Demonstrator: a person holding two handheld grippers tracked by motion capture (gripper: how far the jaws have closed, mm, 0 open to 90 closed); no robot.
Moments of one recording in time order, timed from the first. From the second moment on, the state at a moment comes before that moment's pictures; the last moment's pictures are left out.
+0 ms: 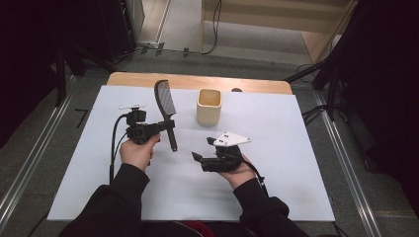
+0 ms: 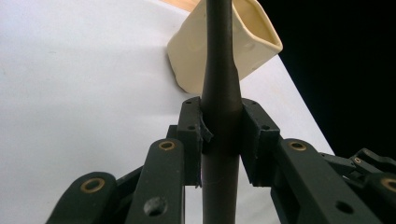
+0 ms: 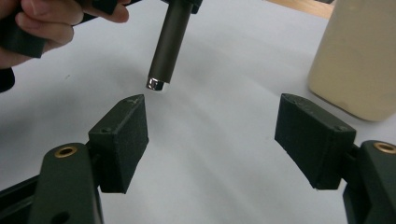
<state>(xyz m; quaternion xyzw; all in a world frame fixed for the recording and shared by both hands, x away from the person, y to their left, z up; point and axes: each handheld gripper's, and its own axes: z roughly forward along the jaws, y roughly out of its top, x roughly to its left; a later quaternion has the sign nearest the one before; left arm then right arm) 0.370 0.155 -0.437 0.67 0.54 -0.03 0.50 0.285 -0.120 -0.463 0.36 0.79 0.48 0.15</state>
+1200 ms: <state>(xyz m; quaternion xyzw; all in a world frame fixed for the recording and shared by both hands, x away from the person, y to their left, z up) 0.370 0.155 -0.438 0.68 0.53 -0.03 0.50 0.265 -0.189 -0.469 0.38 0.79 0.46 0.15</state>
